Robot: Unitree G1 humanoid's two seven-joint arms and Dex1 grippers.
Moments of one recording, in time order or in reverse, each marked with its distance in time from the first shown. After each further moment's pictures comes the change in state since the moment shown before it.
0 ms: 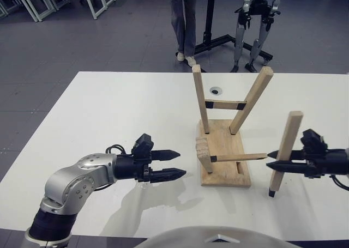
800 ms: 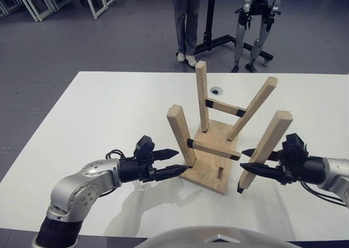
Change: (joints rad) left arm 0.071 -0.073 0.017 -0.019 0.029 -0.029 0.141; right arm 0.195 0.236 -0.078 -0.279 0.082 -0.095 -0.167
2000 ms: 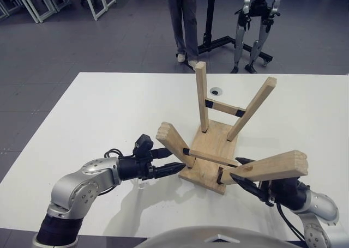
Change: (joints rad) left arm -0.032 0.010 -0.009 0.043 0.019 -0.003 -0.012; right arm 0.155 0.350 0.213 0.163 -0.275 -0.800 0.014
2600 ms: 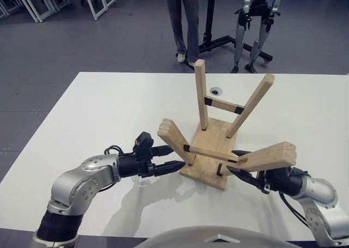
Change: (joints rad) left arm -0.023 -0.001 -0.004 0.007 0.017 0.000 -0.013; right arm -0.120 -0.141 0.019 -0.003 -0.026 0.098 -0.049
